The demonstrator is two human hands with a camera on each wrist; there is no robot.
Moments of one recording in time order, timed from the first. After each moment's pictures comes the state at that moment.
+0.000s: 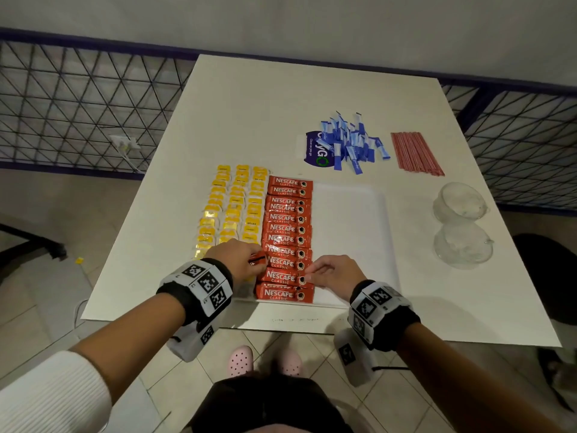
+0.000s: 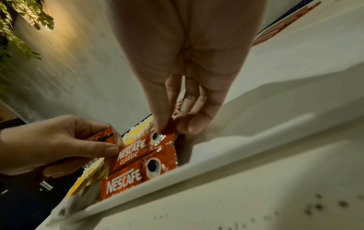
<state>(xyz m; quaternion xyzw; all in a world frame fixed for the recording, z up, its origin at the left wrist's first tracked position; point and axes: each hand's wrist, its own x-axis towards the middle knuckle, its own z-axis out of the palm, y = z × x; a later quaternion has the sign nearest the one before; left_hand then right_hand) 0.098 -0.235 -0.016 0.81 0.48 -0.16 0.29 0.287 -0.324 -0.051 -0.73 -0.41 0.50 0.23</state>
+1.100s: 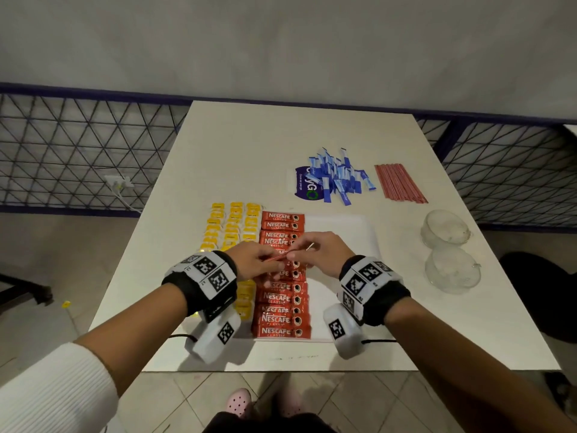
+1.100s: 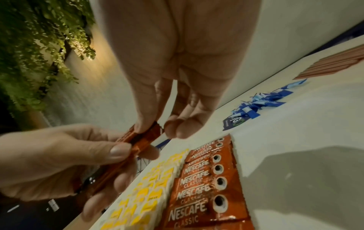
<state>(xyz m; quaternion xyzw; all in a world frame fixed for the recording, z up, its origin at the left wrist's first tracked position) 0.127 -0.193 0.013 0.75 0.40 -0.05 0.53 0.291 -0.259 0.011 -0.68 -0.52 0.43 0.29</state>
